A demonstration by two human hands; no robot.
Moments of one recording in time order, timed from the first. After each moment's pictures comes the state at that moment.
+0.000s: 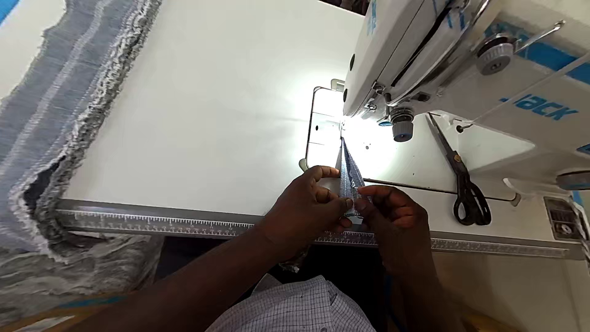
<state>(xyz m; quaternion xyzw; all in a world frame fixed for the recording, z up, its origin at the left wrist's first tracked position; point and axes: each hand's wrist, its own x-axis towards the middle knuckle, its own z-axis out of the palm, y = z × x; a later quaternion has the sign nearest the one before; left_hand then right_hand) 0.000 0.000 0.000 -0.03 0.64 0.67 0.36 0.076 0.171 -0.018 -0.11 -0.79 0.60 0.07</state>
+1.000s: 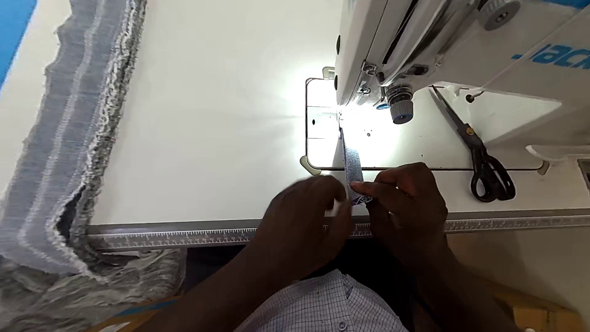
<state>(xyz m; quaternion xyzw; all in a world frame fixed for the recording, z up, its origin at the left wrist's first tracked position) 0.011 -0.027 -0.011 0.34 0.86 0.38 0.04 0.060 0.176 -0.026 0.13 -0.92 0.25 0.29</state>
